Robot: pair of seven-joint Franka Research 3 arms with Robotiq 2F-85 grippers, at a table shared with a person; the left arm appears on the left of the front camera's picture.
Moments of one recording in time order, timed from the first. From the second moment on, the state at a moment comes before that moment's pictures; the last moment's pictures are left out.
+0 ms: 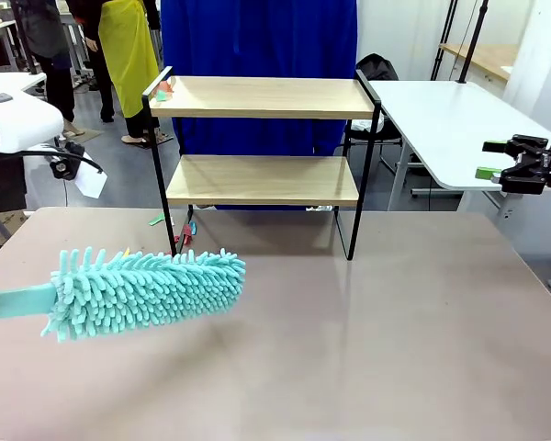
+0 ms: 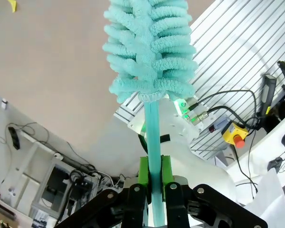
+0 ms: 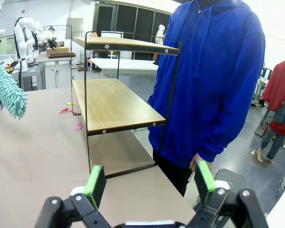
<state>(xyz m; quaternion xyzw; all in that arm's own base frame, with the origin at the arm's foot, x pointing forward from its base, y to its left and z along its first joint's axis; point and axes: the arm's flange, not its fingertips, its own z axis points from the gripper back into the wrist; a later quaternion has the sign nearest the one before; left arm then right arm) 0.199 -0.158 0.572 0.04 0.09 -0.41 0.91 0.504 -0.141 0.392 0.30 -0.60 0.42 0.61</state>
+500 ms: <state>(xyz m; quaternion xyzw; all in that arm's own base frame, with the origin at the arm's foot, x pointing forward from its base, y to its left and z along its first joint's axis) 0.197 -0.157 0.573 0.04 0.09 -0.41 0.91 0.504 -0.141 0.392 0.30 -0.60 0.42 0.61</state>
